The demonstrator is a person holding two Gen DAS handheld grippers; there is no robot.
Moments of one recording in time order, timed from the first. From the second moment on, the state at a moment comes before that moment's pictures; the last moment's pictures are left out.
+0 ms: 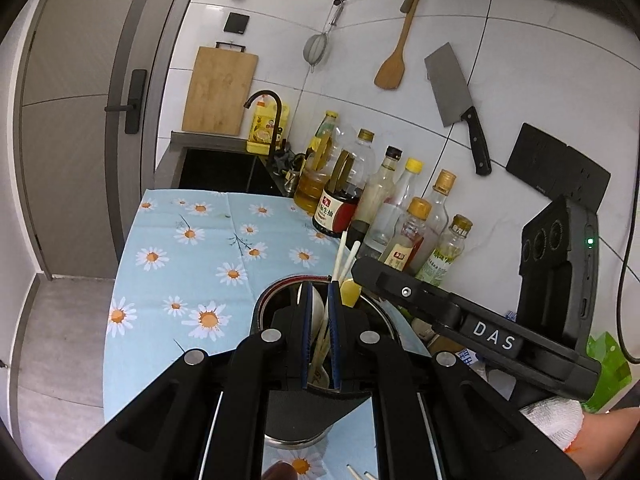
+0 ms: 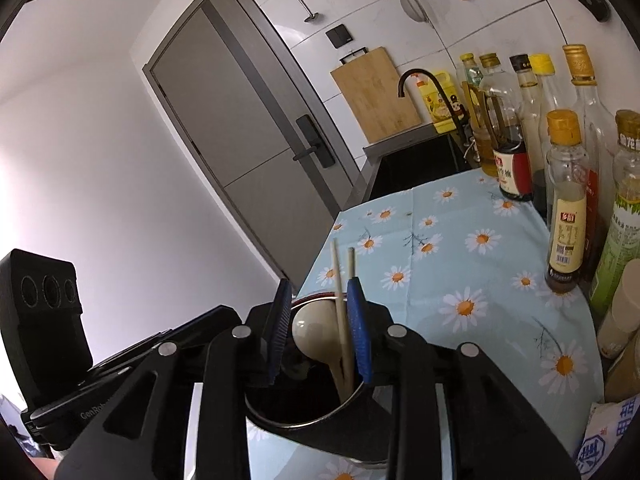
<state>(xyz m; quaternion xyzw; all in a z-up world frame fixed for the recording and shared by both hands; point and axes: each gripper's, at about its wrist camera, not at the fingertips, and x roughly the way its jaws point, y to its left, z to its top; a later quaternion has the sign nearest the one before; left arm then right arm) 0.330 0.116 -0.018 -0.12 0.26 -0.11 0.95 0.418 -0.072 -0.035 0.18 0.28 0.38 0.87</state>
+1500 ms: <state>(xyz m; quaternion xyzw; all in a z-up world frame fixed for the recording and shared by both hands) 0.198 0.100 -0.045 -0.13 0.34 -0.10 0.93 0.298 -0.088 -0.058 -0.02 0.47 0.41 0.78</state>
